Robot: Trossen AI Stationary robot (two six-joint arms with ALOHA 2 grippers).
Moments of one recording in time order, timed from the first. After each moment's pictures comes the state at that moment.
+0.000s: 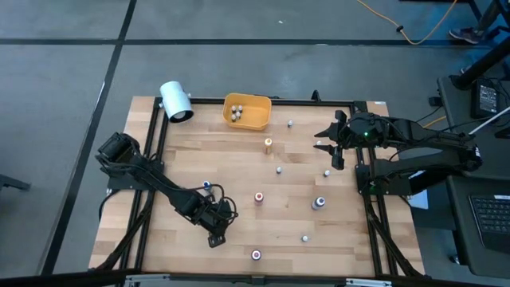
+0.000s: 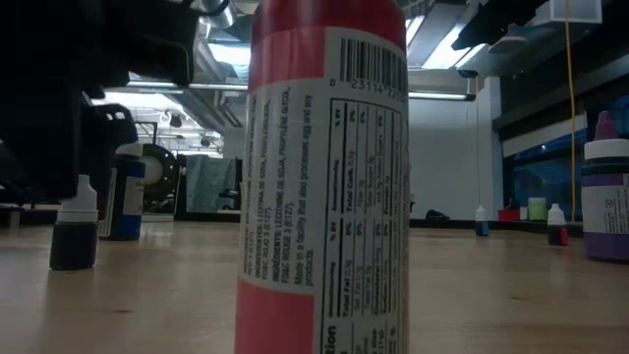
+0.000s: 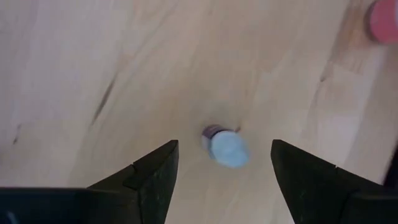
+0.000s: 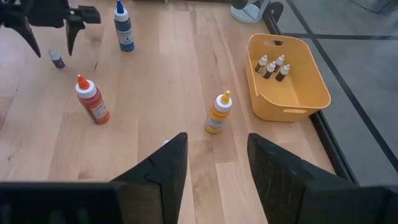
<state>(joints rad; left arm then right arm) -0.55 1.71 1.00 -0.47 -0.10 -0.95 -0.10 0.86 0.99 -0.73 0.10 -0.09</state>
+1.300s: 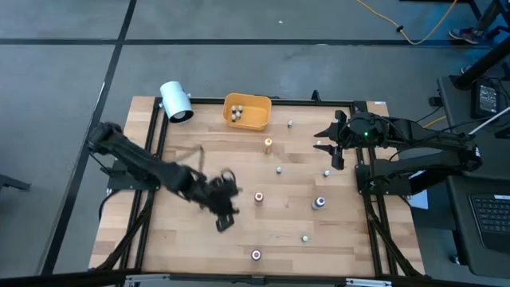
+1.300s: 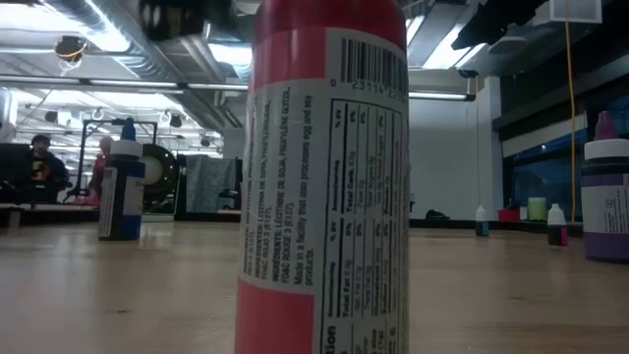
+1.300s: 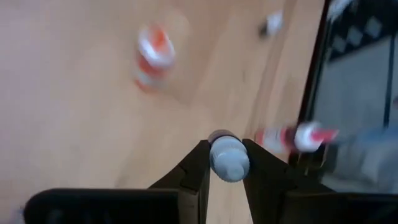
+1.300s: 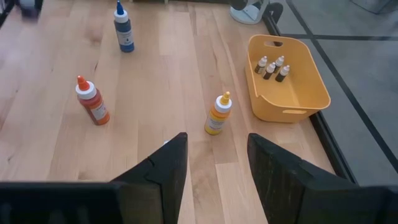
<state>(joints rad) -0.41 1.48 1.22 -0.62 -0.16 -0.88 -0.10 0.86 0.99 -0.73 0.10 -0.09</state>
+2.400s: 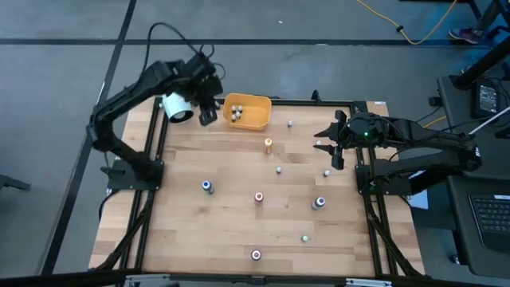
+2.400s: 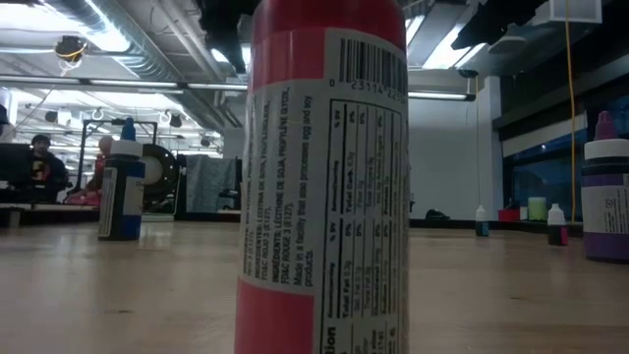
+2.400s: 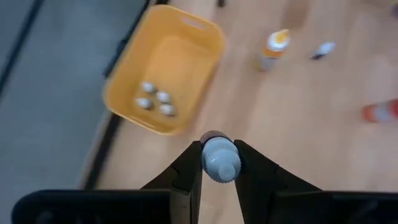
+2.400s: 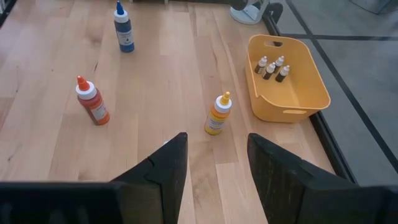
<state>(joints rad) 0.60 1.51 1.75 -1.29 0.06 0.25 -0.10 0.86 0.99 -0.73 0.10 -0.09</state>
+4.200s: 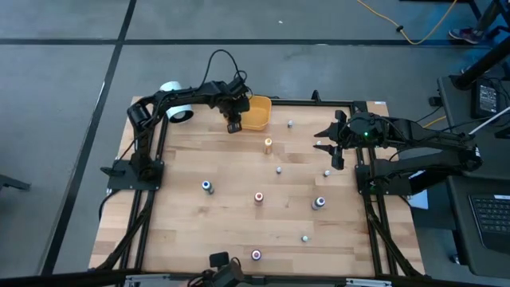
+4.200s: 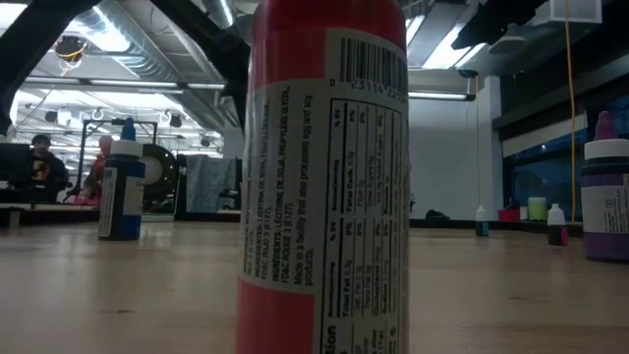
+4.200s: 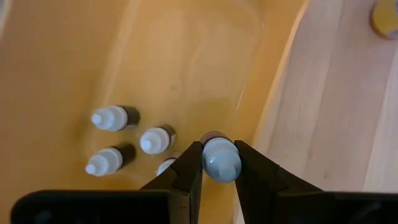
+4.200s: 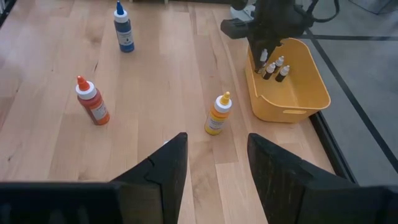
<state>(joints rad) 0.65 1.93 1.43 -0.70 0.08 0.41 -0.10 0.86 0.99 -0.73 0.10 -0.09</state>
